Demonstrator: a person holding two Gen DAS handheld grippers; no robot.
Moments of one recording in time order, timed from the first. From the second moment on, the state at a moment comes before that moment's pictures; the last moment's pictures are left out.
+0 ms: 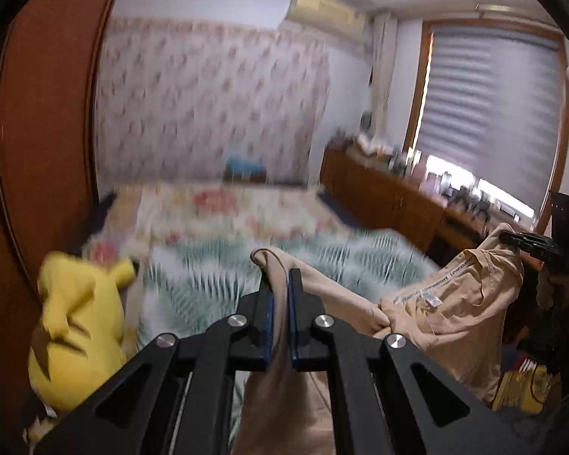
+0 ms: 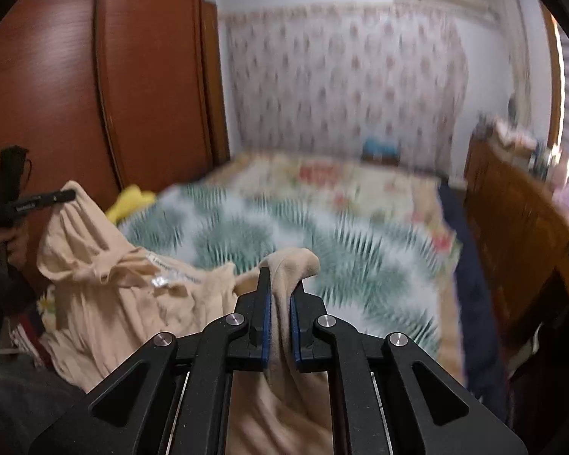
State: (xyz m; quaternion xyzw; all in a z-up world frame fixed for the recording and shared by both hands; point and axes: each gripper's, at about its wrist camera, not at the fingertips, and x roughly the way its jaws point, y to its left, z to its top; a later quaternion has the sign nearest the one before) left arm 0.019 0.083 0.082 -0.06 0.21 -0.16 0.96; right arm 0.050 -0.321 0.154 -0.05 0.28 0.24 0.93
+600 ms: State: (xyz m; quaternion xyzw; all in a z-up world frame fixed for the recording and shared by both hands) left arm -0.041 0.125 0.297 -0.04 -0.03 -0.12 0.99; right arm -0.009 -0.321 0.408 -0.10 0.03 0.18 0.98
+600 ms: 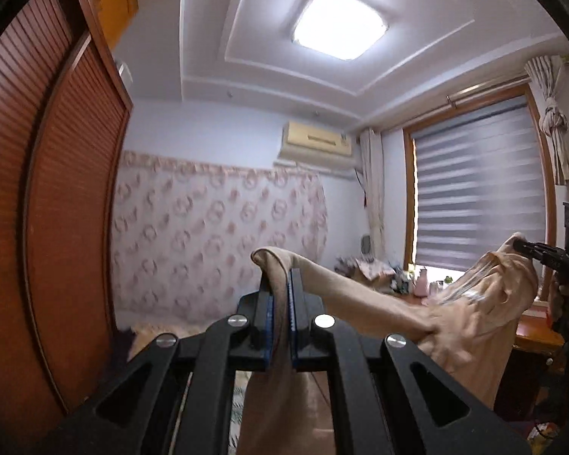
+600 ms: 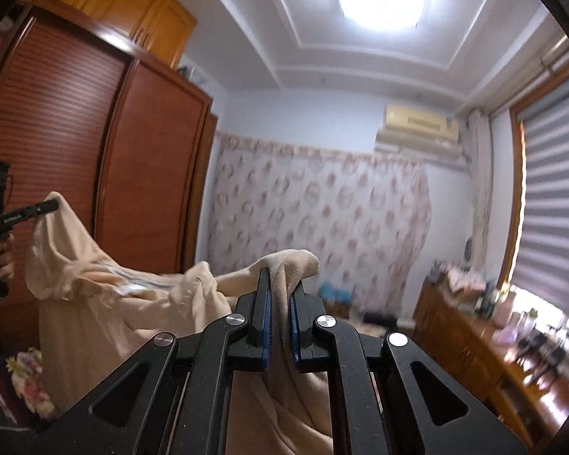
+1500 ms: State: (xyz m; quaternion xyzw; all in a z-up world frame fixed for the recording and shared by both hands) left arm 0.006 0.117 0.298 0.00 -0.02 -0.05 1.00; right arm 0.043 -0.331 0.412 -0.10 0.05 0.14 0.98
